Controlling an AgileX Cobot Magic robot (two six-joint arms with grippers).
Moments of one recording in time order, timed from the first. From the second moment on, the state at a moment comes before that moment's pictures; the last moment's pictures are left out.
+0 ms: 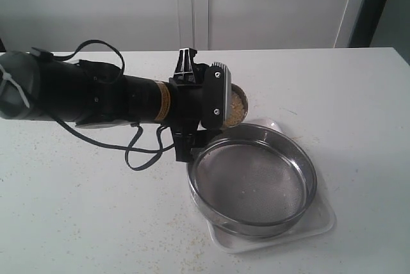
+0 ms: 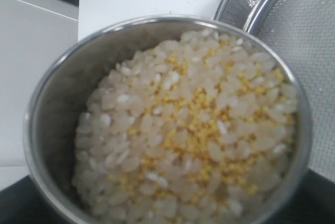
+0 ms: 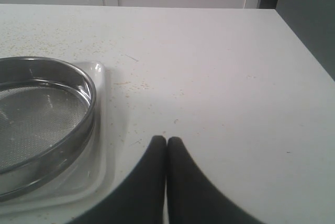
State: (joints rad) left arm -0.71 1.82 -1.11 0.99 -0.16 0.15; right arm 0.06 0.00 -0.01 -0.03 0.36 0.06
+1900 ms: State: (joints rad) left arm -0.71 1.87 -1.13 0.99 -0.19 0.41; right arm 0.06 0.00 -0.01 -0.03 0.36 0.06
